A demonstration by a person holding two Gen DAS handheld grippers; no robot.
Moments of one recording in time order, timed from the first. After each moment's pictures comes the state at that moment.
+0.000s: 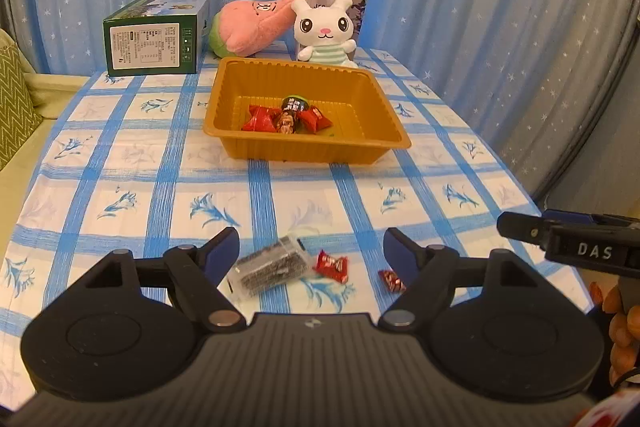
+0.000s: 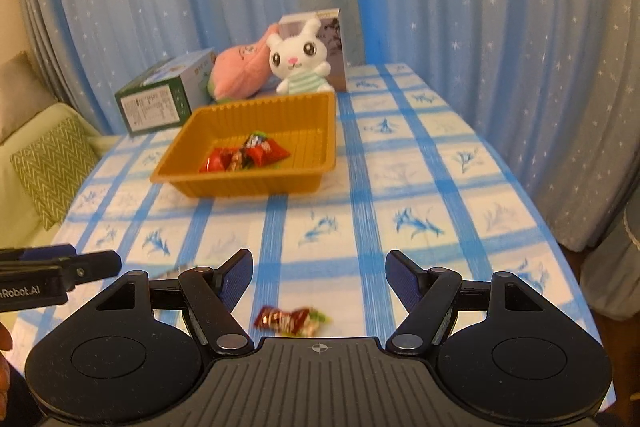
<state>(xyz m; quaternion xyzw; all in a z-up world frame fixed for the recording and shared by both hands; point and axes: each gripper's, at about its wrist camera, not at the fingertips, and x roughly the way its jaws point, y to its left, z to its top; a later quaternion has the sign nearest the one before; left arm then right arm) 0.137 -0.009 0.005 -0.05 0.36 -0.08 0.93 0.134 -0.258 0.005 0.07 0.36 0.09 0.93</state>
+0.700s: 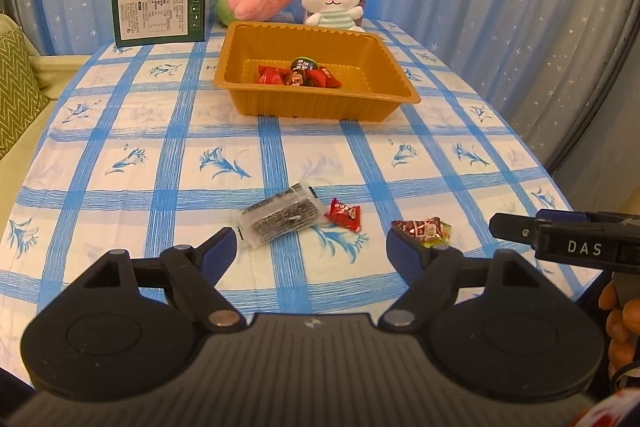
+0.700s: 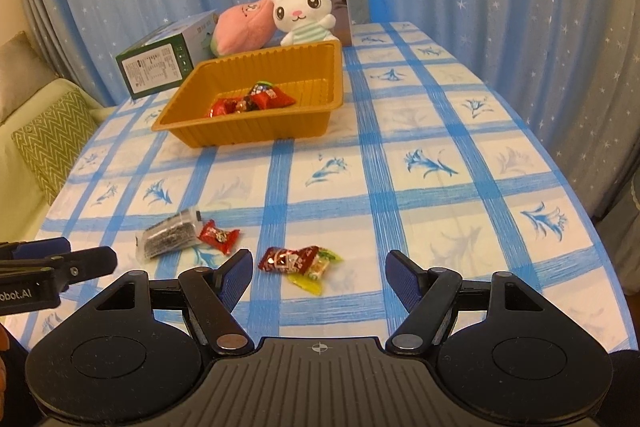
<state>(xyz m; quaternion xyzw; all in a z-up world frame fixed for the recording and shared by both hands) 0.117 -0.004 -0.023 -0.04 0.39 -0.08 0.92 0.122 -0.252 -0.031 0.07 0.40 0.10 0.91</state>
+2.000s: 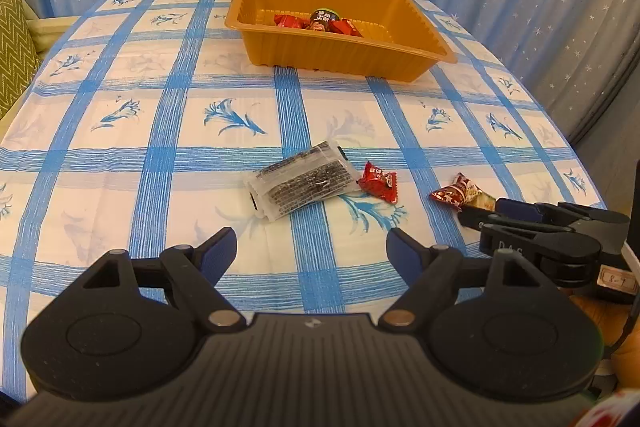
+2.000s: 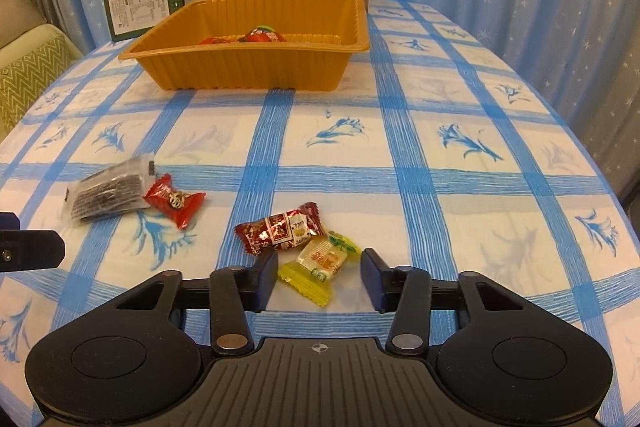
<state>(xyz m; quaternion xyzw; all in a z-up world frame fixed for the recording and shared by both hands) 0.146 0.009 -0.073 -0.06 0.44 -0.07 0.89 0.166 -0.214 -0.114 0.00 0.41 0.09 0.91</state>
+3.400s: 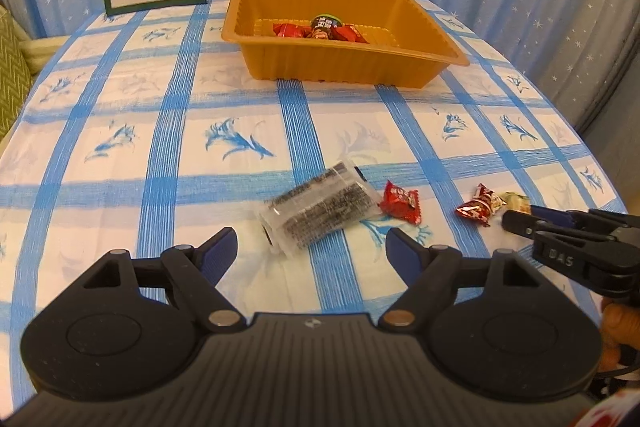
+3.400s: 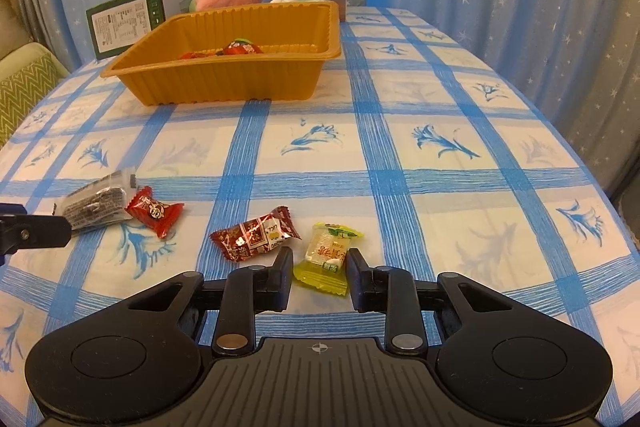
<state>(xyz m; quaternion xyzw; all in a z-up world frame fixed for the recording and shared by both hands) 0.173 0.014 -0.083 -0.02 0.42 -0.08 0.90 0.161 -0.228 -0.112 0.02 0.39 0.07 0.92</state>
